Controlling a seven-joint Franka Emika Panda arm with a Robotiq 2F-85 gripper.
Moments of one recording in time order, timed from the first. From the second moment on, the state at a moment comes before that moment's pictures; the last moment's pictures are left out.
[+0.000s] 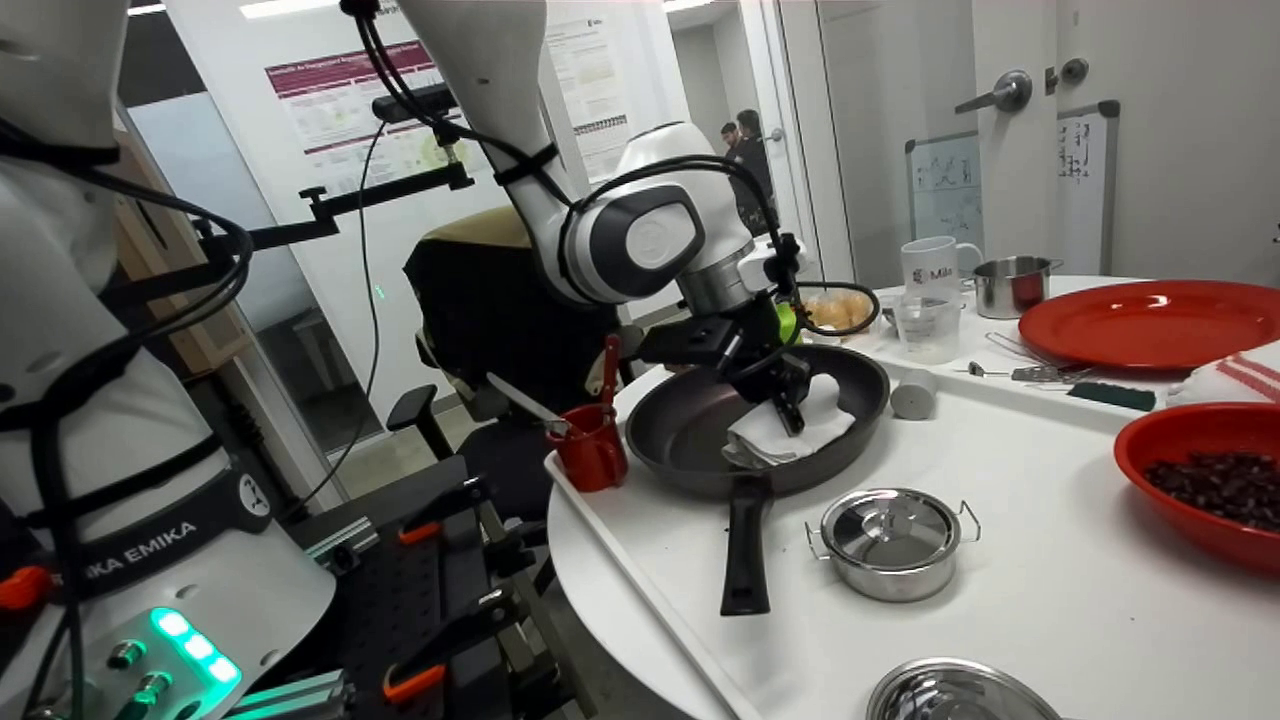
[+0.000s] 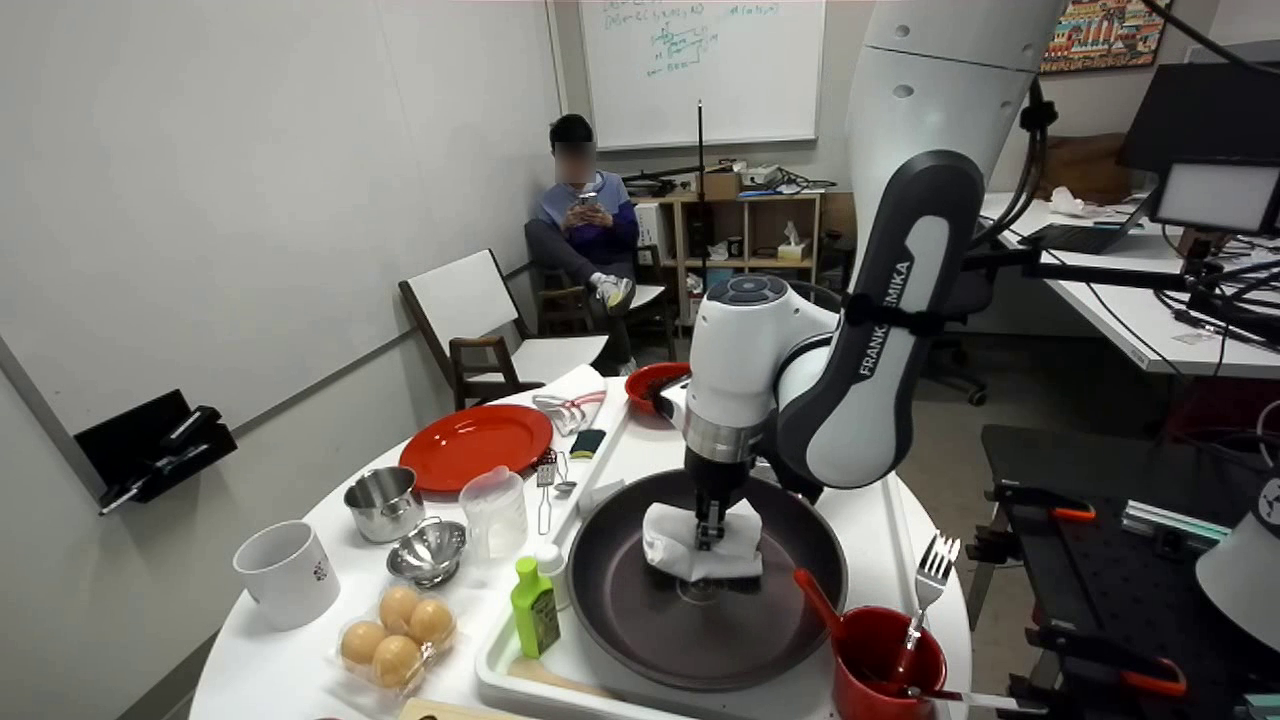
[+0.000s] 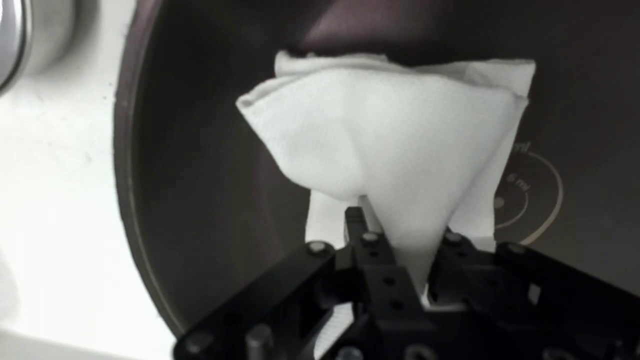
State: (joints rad) arm 0.15 0.59 -0.14 -2.31 -0.16 3.08 -0.06
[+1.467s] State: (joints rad) arm 0.27 0.53 -0.09 -2.43 -0.20 3.11 -0.11
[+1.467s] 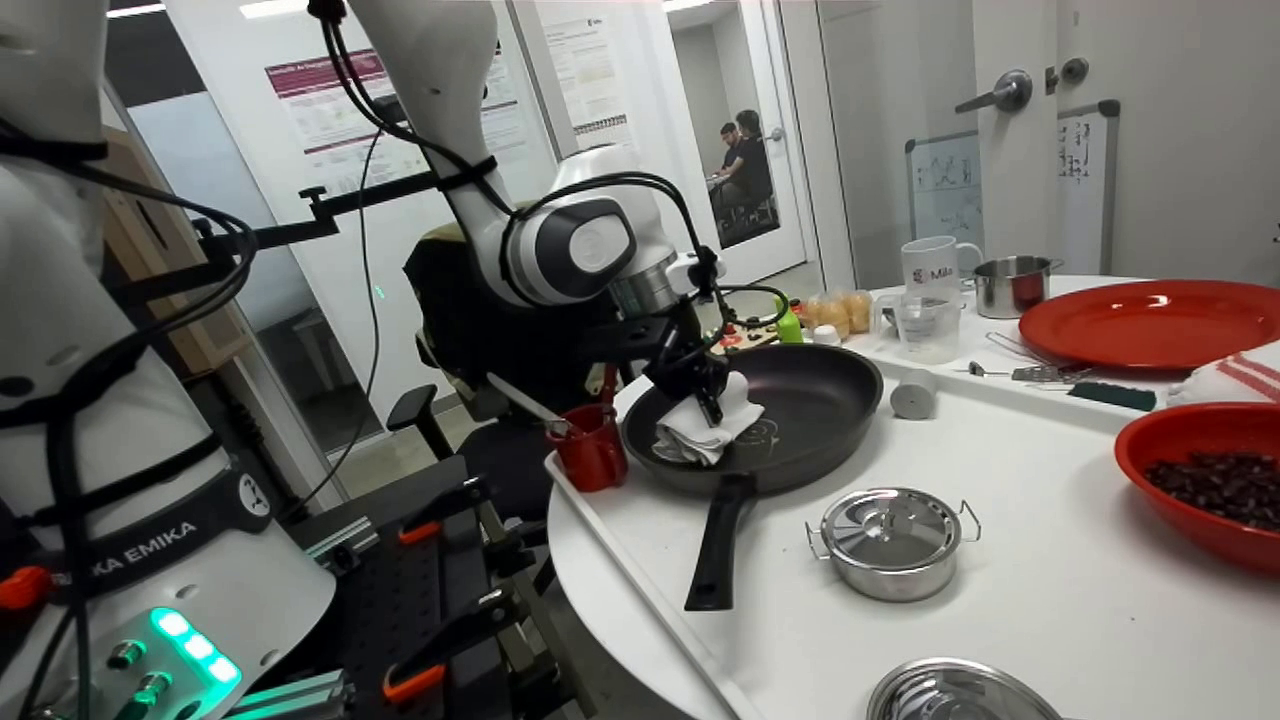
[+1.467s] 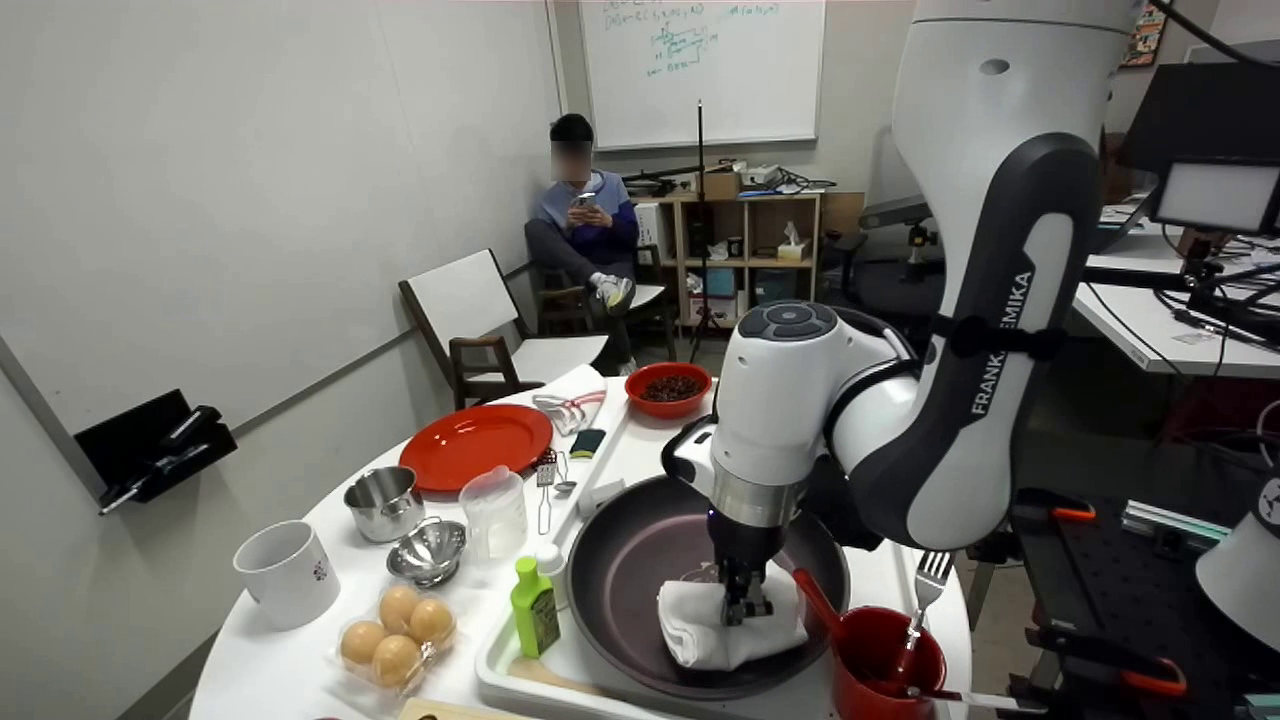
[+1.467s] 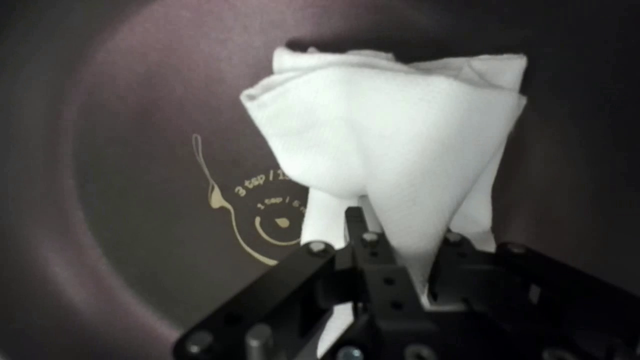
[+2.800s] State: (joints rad) arm 0.24 0.53 -0.14 -2.35 -0.19 3.06 -0.08
